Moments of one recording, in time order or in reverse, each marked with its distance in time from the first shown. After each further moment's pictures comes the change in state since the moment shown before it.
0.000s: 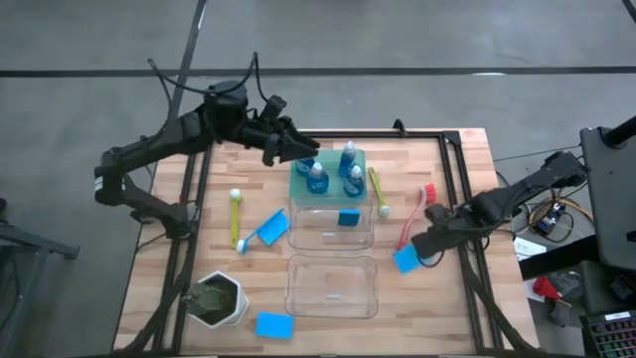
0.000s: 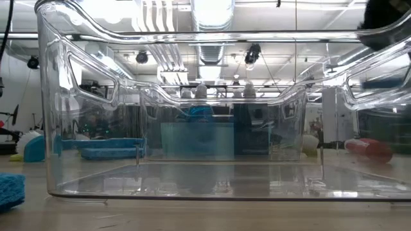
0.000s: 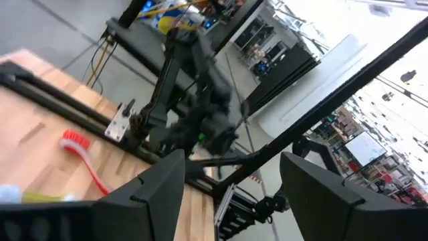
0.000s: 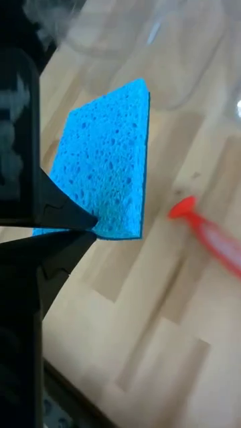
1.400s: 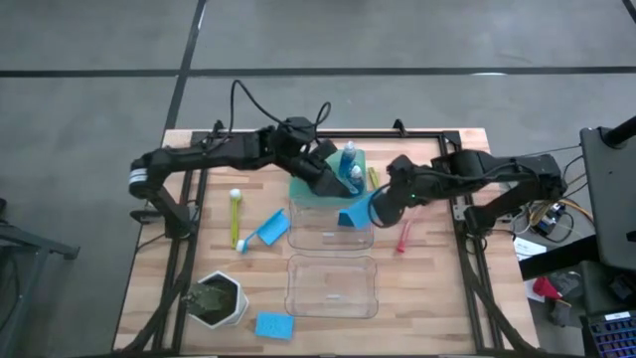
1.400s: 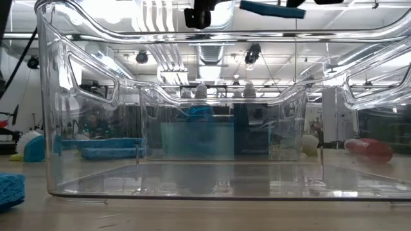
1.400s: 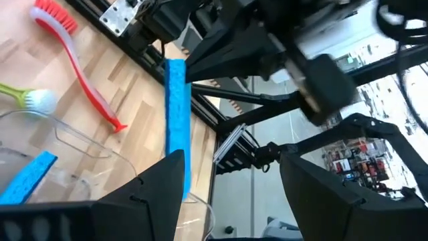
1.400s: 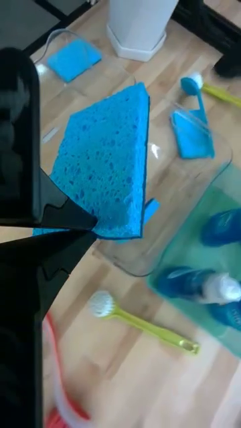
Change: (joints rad) left arm -0.111 0.281 0.000 -0.005 0.059 -0.128; right arm -0.325 0.438 0.815 -0.201 0.250 -0.619
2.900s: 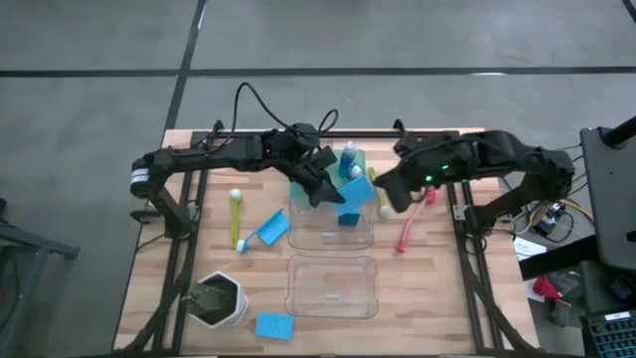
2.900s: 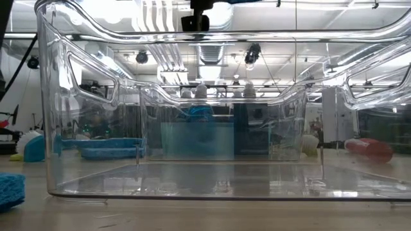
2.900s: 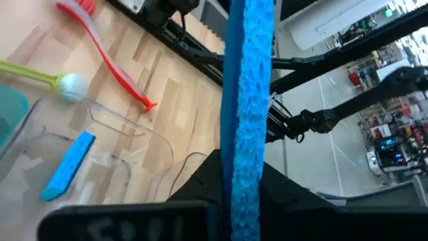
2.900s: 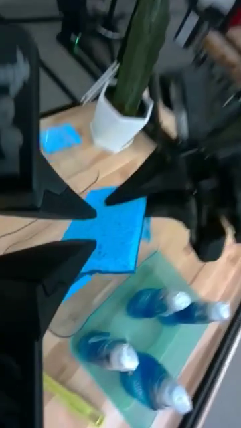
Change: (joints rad) left arm -0.009 0.010 0.000 -0.132 -0.009 0.208; right arm -0.042 -0.028 0.185 0.165 -0.066 -0.243
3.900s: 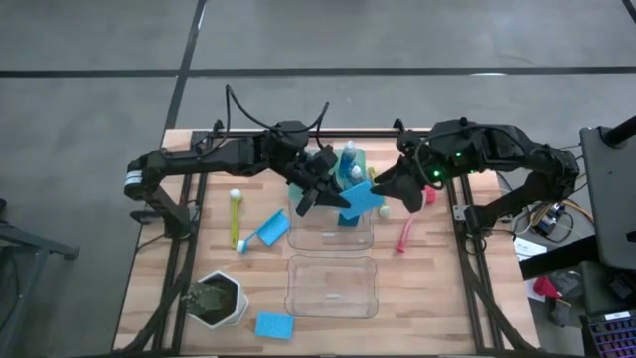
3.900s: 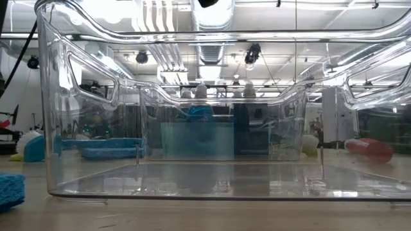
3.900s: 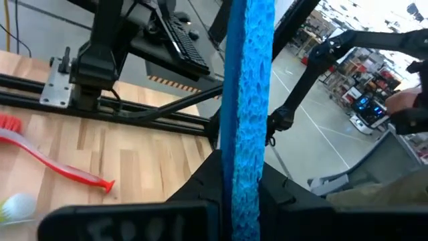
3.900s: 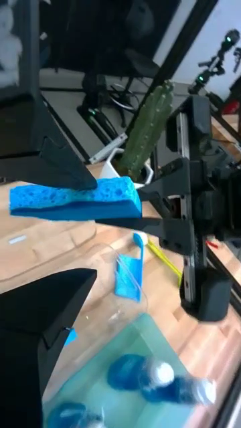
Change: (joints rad) left arm -0.043 -0.039 0.003 0.231 0.083 0.212; right arm -0.036 -0.036 -0.002 0.136 -0.213 -0.064
